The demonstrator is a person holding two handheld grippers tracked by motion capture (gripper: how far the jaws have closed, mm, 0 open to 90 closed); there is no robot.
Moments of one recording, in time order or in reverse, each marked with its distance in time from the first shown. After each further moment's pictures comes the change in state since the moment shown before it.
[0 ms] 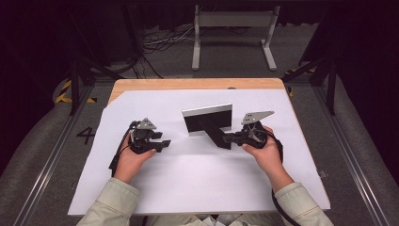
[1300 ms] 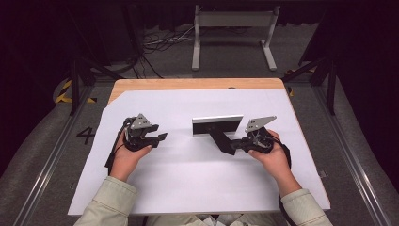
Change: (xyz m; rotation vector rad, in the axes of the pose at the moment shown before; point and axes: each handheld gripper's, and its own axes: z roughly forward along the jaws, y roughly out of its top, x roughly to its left) left arm 0.003 0.007 -0.019 -0.107 0.083 0.080; right arm 0.000 -0.018 -0.012 0.115 -0.032 -0.075
